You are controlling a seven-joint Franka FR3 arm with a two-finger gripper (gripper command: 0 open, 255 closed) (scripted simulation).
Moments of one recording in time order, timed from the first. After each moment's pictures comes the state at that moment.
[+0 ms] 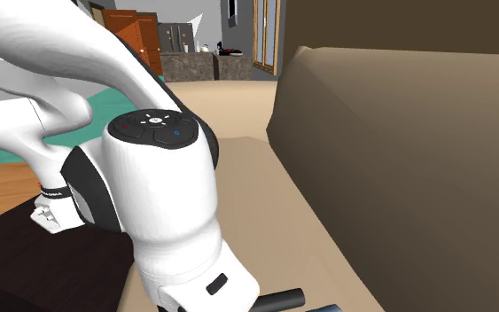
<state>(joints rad) -0.42 0.46 0.03 -1.87 -0.07 2.38 -0.71</state>
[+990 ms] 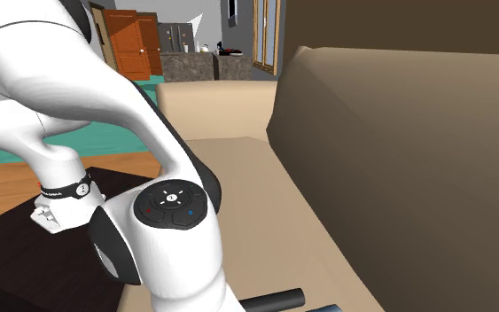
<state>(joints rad) -0.41 0.60 0.03 -1.87 -0.08 2.52 -0.69</state>
